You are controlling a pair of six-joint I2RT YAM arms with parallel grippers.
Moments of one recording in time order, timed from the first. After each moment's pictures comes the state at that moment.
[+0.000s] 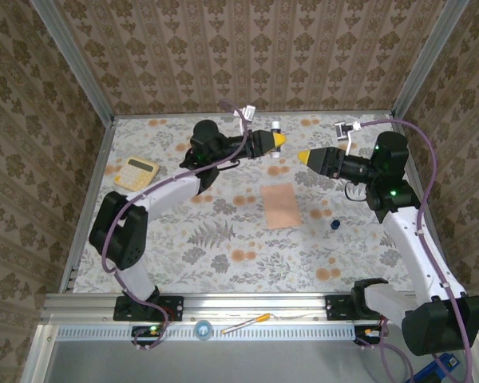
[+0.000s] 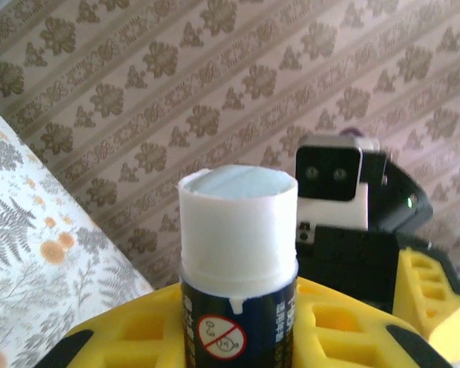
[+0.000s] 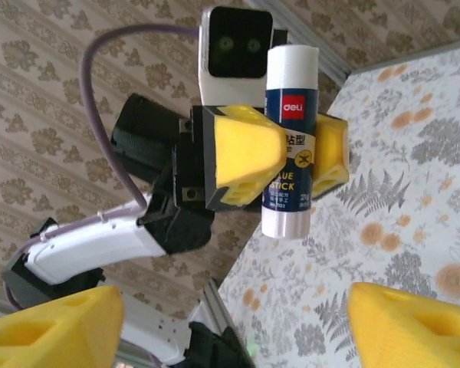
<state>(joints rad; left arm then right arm) -0.65 1.73 1.25 0.67 0.92 -1.09 0.05 1.06 0.97 -0.08 -1.05 0.74</state>
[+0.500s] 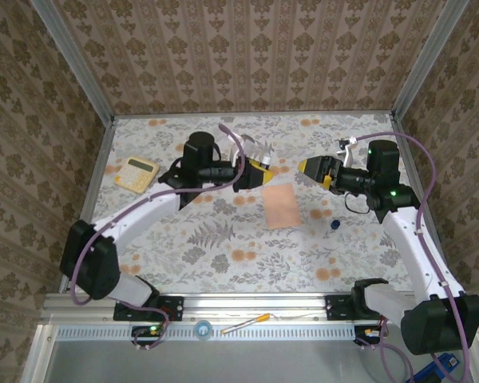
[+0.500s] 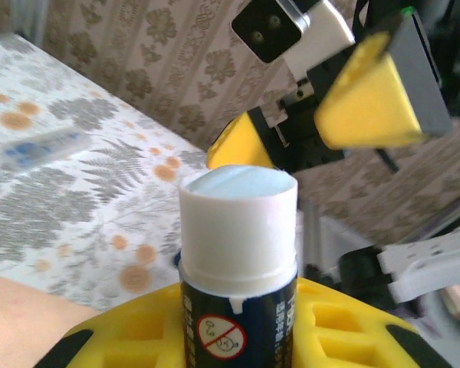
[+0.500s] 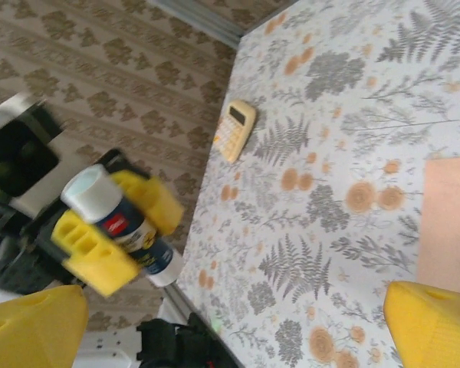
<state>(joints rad) -0.69 1.44 1.08 0.07 0.82 -0.26 0.04 1.06 0.95 -0.42 -0.86 0.62</state>
